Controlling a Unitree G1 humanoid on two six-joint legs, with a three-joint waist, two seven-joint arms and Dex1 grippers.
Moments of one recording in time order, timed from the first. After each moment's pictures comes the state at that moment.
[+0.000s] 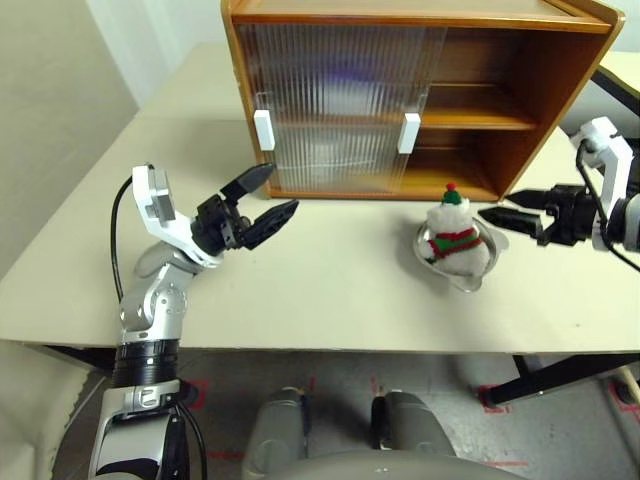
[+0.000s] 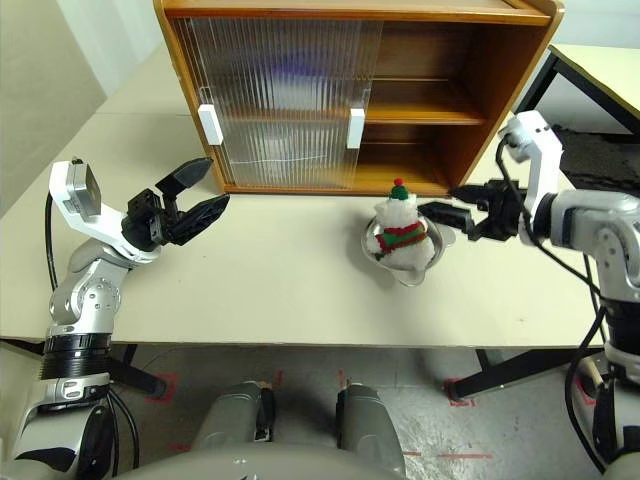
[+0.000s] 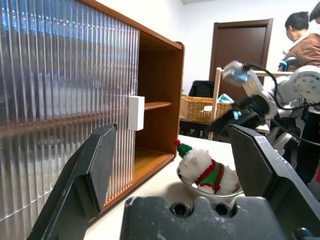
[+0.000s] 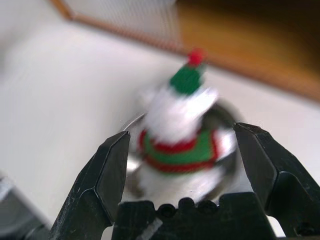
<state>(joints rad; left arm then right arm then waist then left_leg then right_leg) -0.32 0.35 0.19 0.06 -0.68 0.12 -1.12 -0.39 -0.87 -0.21 -0.14 0.55 1.09 0.86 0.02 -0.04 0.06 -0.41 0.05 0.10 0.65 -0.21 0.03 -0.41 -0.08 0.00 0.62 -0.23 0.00</state>
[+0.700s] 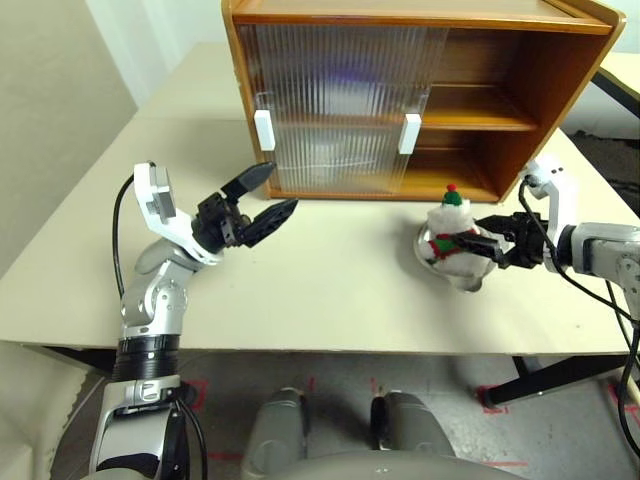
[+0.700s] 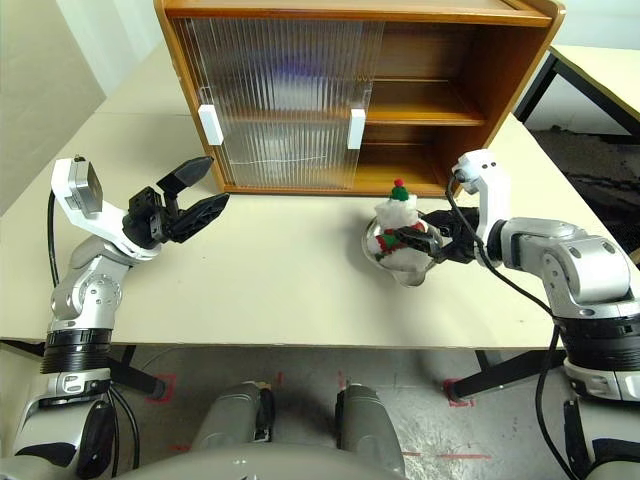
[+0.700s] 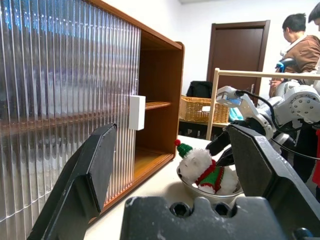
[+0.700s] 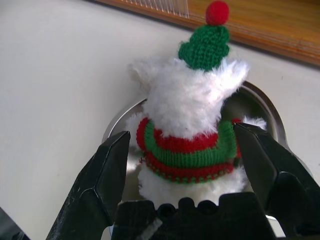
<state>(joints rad) -0.35 0.36 0.19 0.10 -0.68 0.12 -1.15 -0.36 -0.77 -0.09 -0.11 0.48 0.98 0.76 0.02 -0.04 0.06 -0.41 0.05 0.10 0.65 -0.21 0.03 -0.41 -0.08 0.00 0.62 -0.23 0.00</state>
